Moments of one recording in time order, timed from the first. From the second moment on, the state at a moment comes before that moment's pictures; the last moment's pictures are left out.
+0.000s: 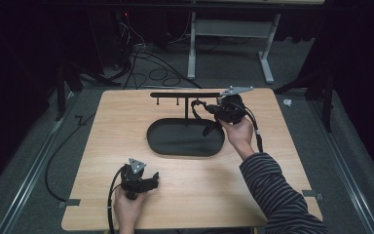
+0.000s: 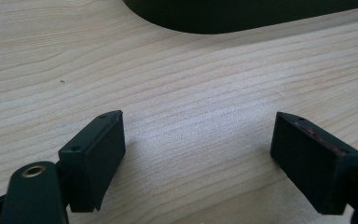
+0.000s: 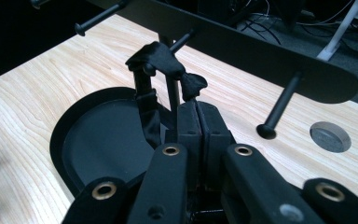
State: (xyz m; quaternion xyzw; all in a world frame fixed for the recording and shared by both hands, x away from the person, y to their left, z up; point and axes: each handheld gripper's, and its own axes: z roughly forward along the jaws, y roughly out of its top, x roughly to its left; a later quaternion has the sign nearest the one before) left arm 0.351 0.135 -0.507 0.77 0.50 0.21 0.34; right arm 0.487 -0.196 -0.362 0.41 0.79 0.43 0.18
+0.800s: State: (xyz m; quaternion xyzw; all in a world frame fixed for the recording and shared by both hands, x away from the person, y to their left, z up) left arm 0.351 0.135 -0.508 0.77 0.50 0.21 0.34; right arm 0.490 -0.190 -0.374 0.42 0.79 0.42 0.17
